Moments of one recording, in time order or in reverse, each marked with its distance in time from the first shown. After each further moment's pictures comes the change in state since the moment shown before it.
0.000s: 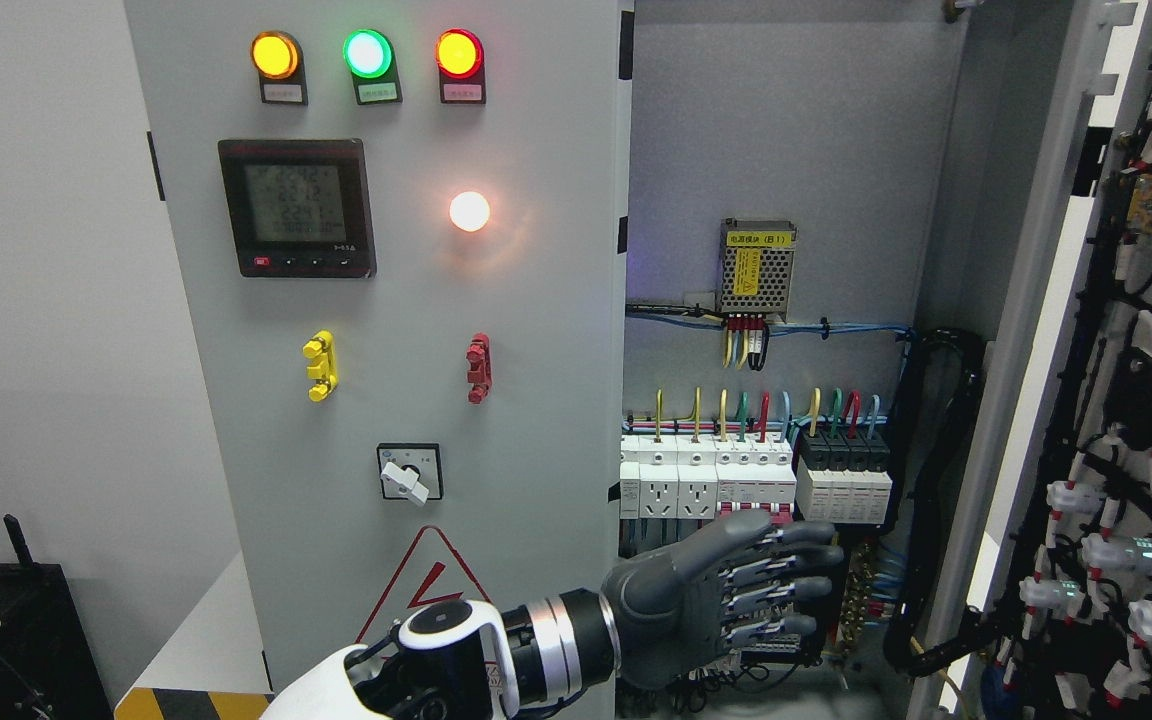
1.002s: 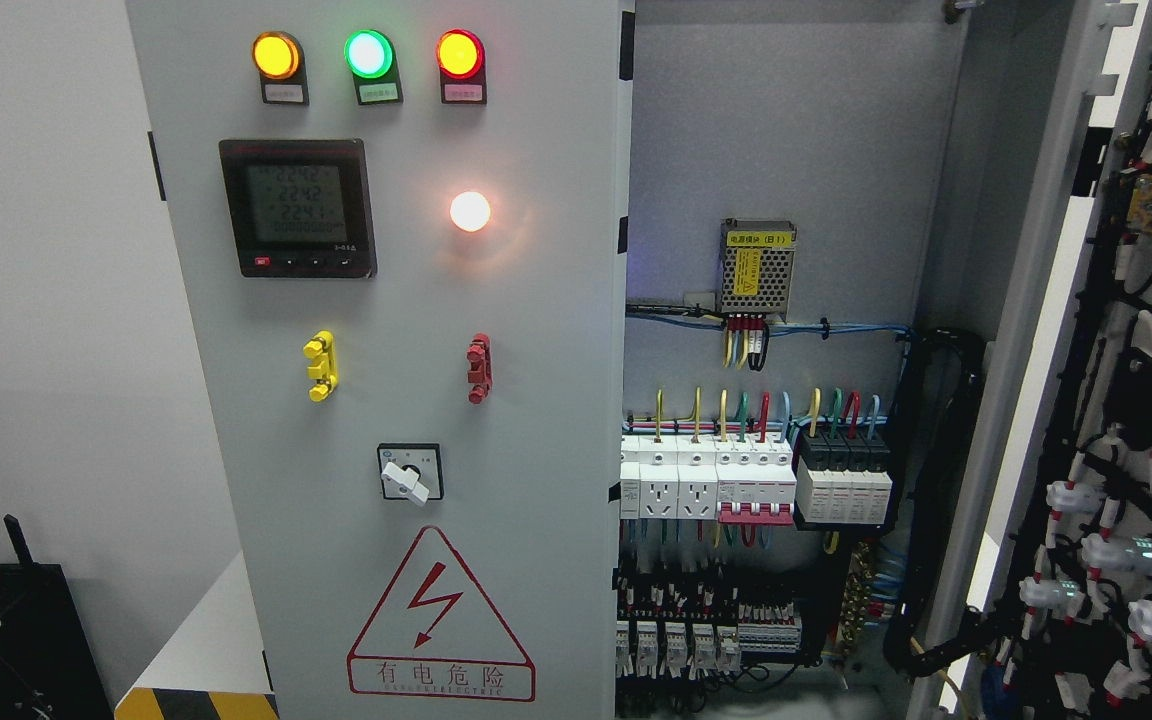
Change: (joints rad) left arm 0.493 0.122 0.199 -0.076 -0.280 -0.008 -0.070; right arm 0.000 0.000 0.000 0.000 0.000 0.000 0.000
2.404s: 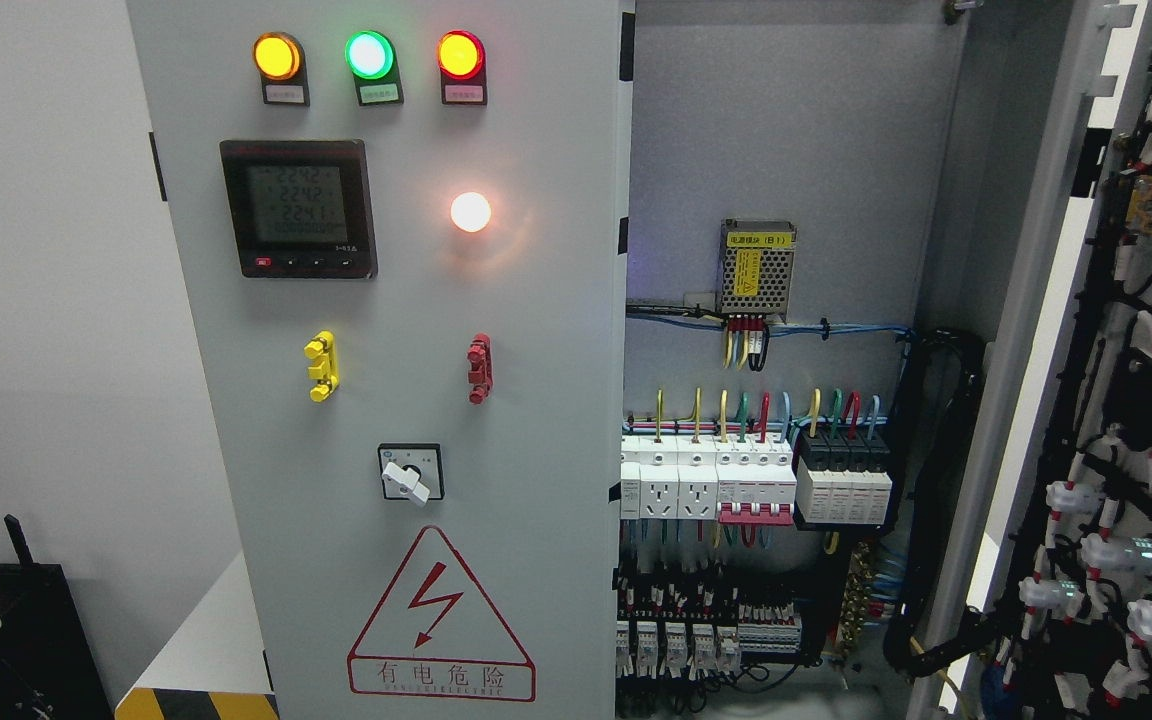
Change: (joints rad) left arm 0.548 0.126 0.182 0.071 -0.246 -0.249 -0.097; right arm 0.000 0.000 0.000 0.000 0.000 0.000 0.000
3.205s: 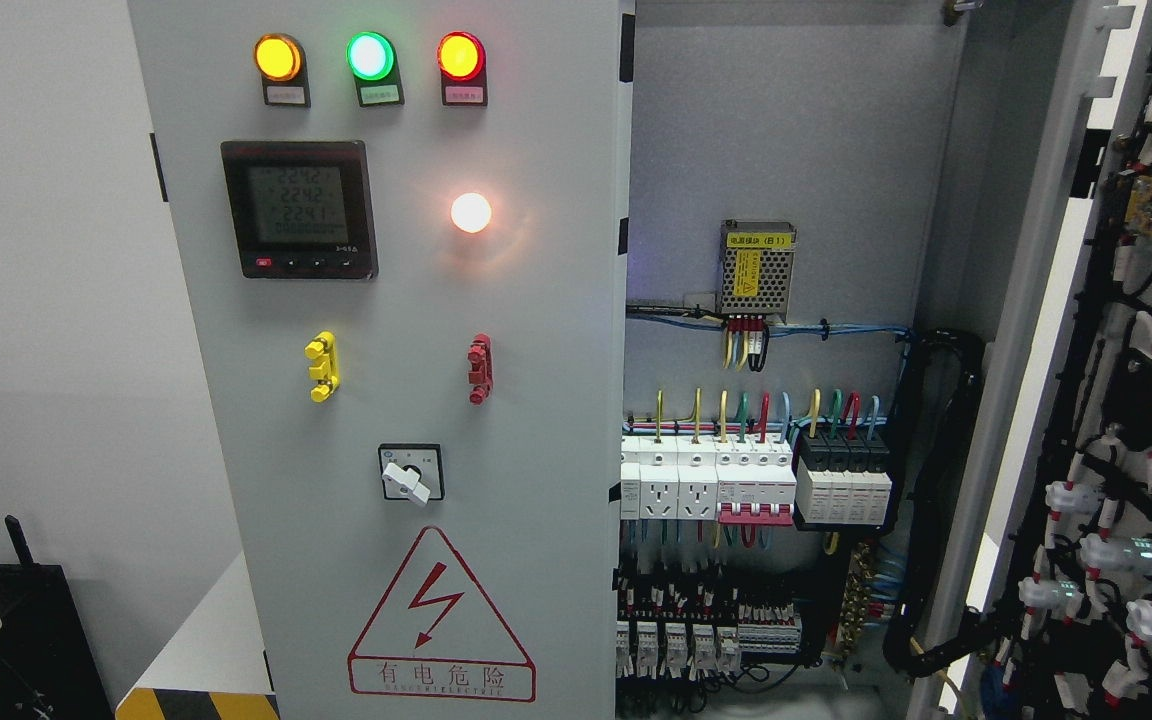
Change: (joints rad) left arm 0.124 -0.081 0.016 0.369 -0.172 -0.282 -0.015; right arm 0.005 0.000 -0.003 0.000 0.000 0.000 0.000
